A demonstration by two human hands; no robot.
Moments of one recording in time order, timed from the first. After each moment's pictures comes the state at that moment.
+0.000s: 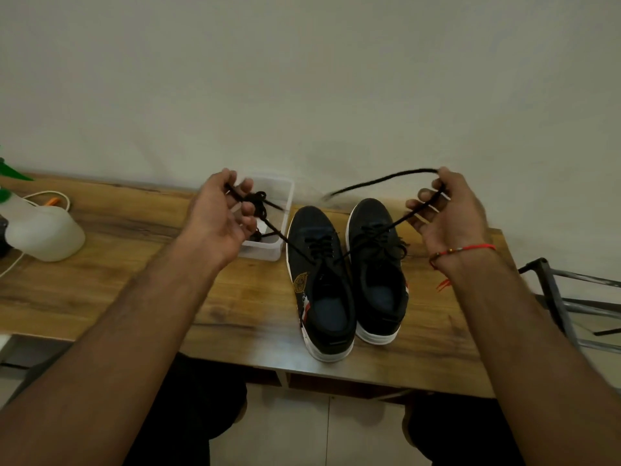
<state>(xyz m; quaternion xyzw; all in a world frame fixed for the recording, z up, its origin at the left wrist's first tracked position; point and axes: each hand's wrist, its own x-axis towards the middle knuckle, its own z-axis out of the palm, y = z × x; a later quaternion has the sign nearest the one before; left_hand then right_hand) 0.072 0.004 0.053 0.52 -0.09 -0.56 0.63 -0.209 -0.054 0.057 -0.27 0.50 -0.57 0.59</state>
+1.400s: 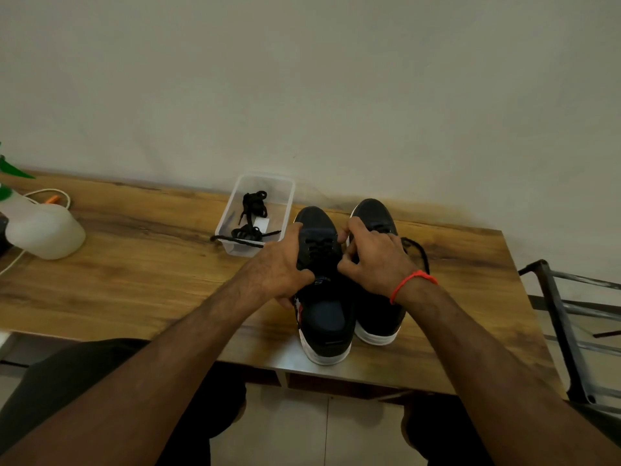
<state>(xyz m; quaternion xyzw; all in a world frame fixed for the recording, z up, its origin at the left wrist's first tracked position) 0.016 0.022 0.012 0.70 -0.58 -0.39 0.14 -0.165 -0.026 0.005 -0.83 0.51 -0.10 0.21</state>
